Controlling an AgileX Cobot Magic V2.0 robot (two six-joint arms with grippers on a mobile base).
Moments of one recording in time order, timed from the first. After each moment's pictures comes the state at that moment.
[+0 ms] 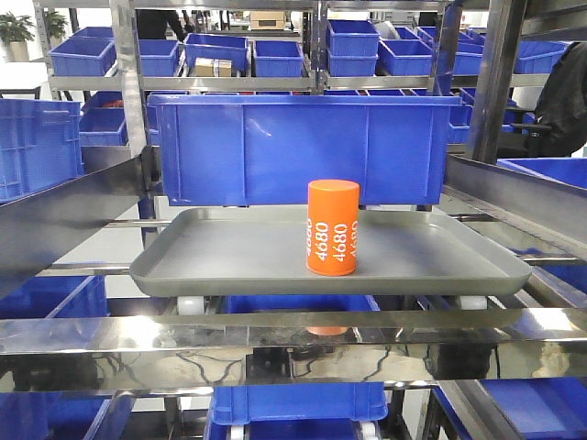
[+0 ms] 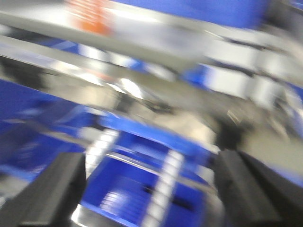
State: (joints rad) left arm 0.00 -0.01 0.03 -0.07 0.01 0.03; right arm 0.13 0.60 -0.97 0.39 0.88 -0.42
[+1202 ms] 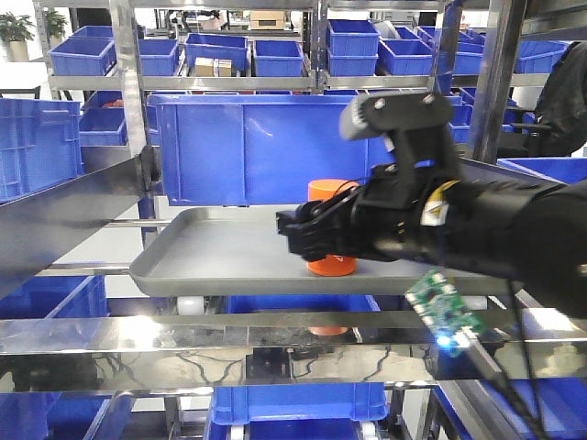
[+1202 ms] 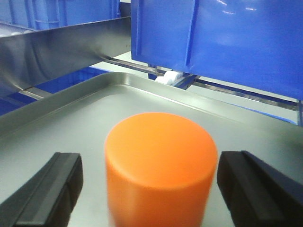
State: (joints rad) left arm 0.00 -0.01 0.03 -0.07 0.01 0.03; right arm 0.53 1.46 -1.40 0.01 0.35 0.04
